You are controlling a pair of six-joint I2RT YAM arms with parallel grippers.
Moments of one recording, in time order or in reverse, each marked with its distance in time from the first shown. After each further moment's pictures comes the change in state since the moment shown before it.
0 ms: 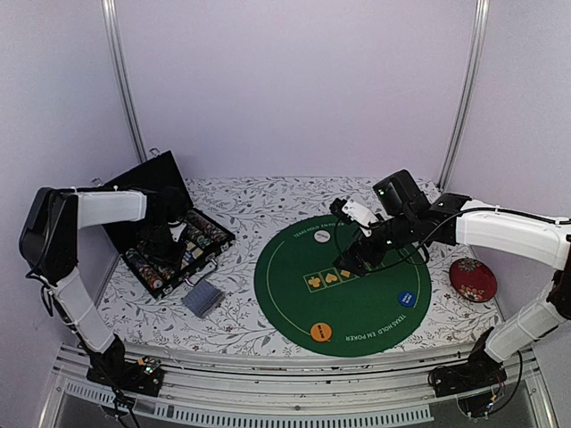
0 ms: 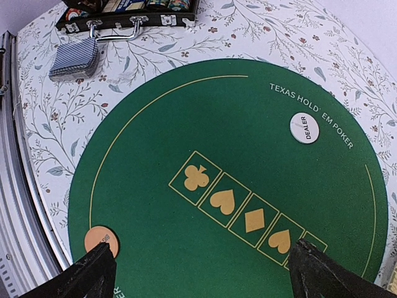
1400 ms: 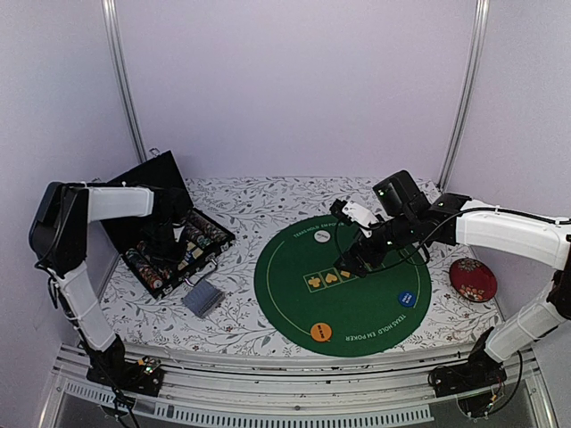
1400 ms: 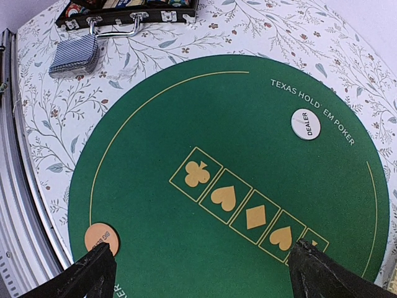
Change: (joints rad) left arm -0.002 0.092 0.083 -0.123 -0.028 -0.127; right arm 0.000 0.000 0.000 -0.014 0.000 0.000
